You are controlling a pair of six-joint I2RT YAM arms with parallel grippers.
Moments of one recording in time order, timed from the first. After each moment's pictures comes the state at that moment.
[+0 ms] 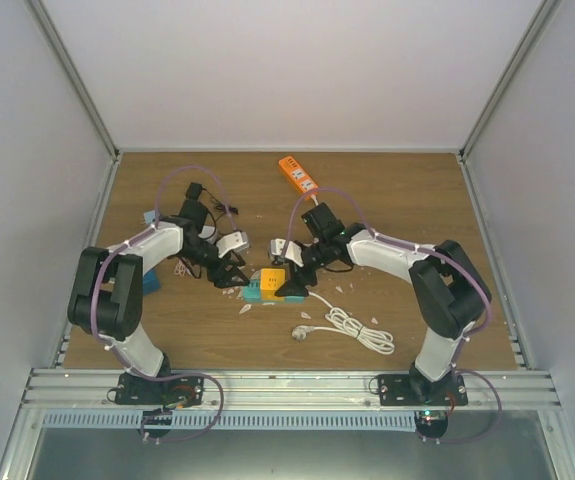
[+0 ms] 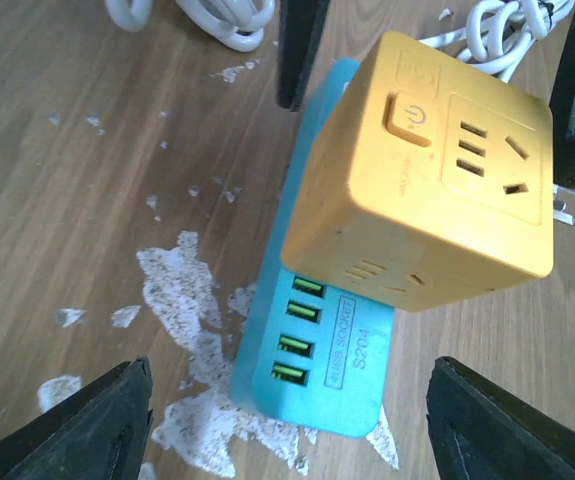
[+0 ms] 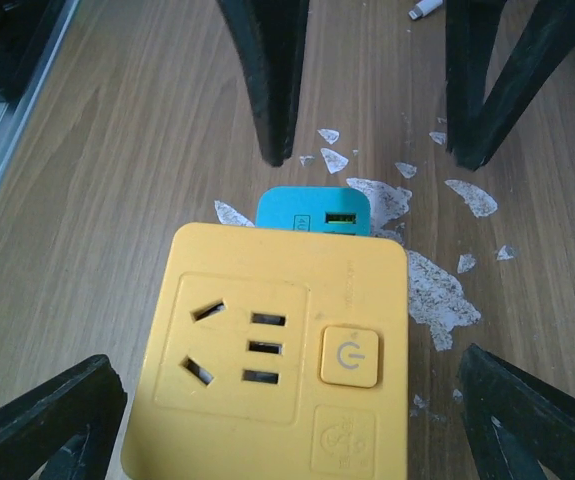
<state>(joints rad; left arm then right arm) -0.18 1.67 1.01 -0.75 0.82 0.92 0.65 1.78 1.12 -0.39 -0.76 -0.76</state>
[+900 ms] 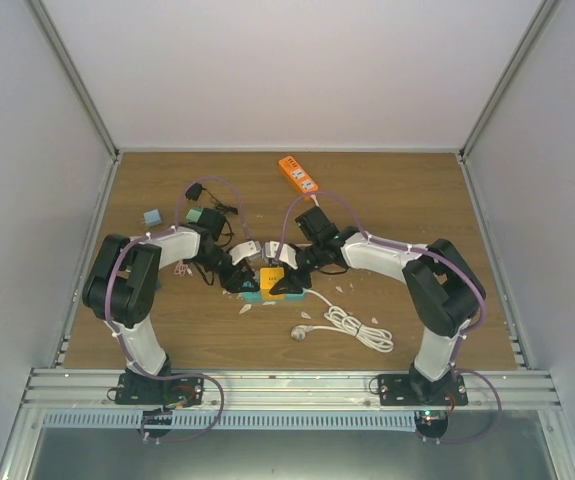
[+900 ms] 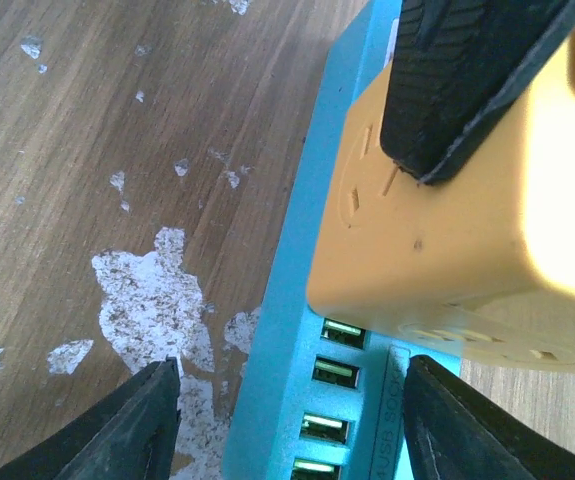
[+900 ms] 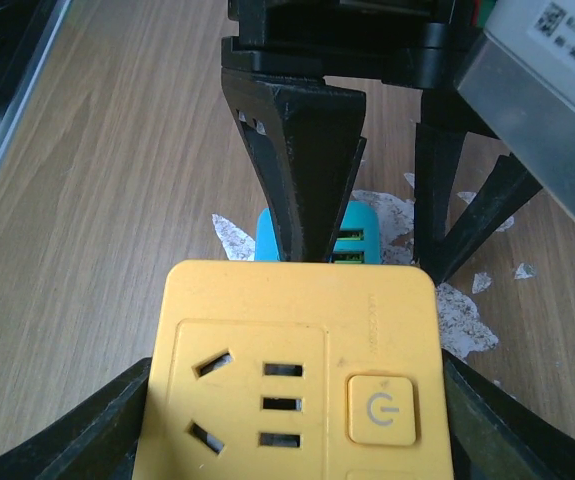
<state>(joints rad) -0.29 1.78 0.96 -0.59 0.74 0.77 0.69 1.81 1.12 -0.34 -0.74 -0.72</state>
